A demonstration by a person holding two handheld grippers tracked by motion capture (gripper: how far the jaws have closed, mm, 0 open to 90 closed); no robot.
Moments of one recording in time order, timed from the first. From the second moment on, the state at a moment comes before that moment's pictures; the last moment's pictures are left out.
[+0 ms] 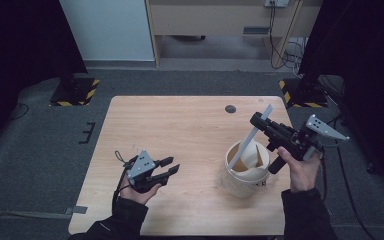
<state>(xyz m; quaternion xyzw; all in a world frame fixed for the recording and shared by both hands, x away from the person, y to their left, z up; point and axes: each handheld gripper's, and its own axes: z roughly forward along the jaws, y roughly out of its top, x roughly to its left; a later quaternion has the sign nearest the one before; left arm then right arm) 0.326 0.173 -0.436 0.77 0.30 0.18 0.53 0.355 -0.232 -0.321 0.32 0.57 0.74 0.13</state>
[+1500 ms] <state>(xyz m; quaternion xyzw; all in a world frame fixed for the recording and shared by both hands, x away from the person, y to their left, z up) 0.371 0.217 -0.508 0.83 0.43 0.12 0.34 0.381 -0.275 -0.353 0.40 0.60 0.64 0.27</state>
